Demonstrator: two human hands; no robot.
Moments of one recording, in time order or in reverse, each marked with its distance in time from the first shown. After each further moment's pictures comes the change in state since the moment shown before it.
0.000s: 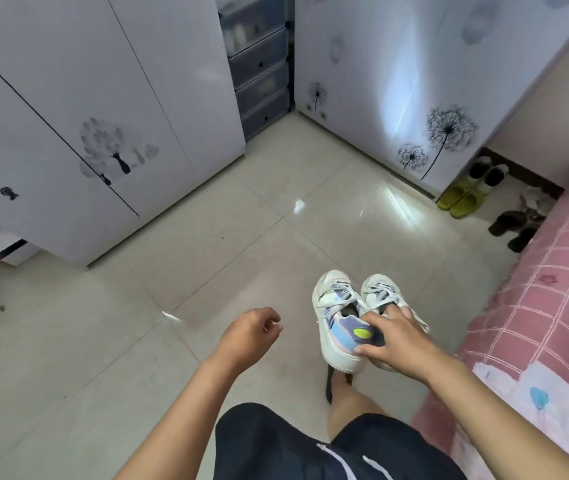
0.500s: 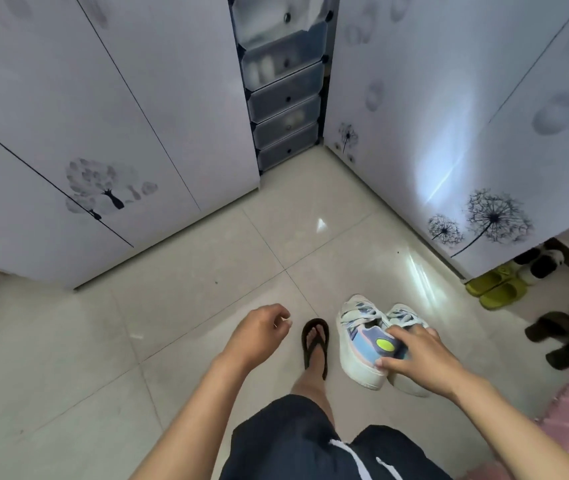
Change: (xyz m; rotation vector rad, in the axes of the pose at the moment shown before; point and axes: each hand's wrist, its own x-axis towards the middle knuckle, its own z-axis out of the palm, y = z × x) left_hand 0.304 0.138 -0.080 -0.135 0.103 -0.094; right_hand 0.304 0.112 -0.194 0.026 -0.169 0.008
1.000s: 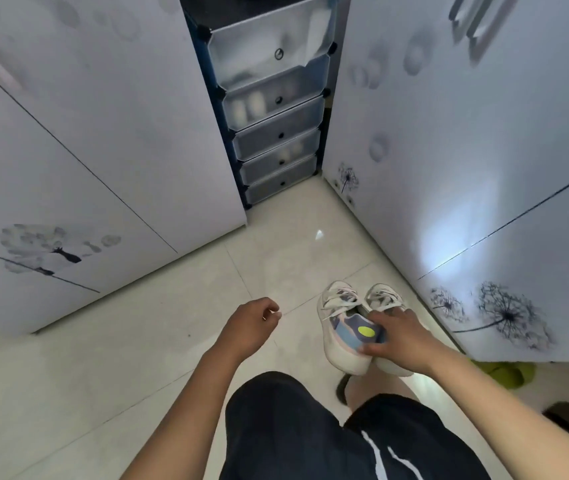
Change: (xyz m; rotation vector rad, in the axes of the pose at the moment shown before) left_hand 0.306 0.113 -0.093 -0.073 -0.001 -0.143; right_hand 0.302 -0.020 -0.224 -0.078 -0.103 -0.124
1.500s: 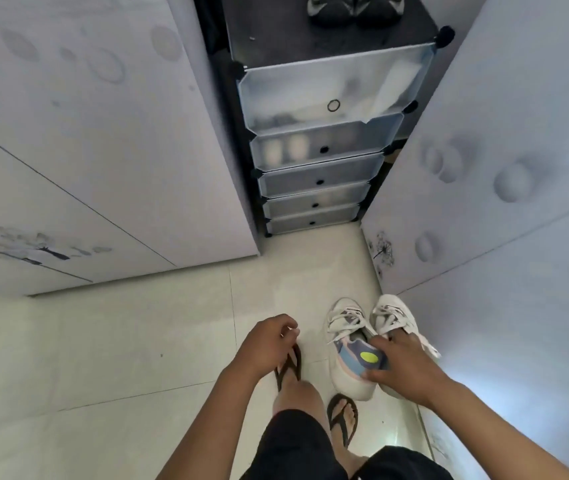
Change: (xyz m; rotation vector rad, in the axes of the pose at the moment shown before) left_hand 0.268 0.129 -0.028 -0.307 0.111 -0.195; right_hand 0.293 0.044 -0.206 -0.259 -0.161 -0.189
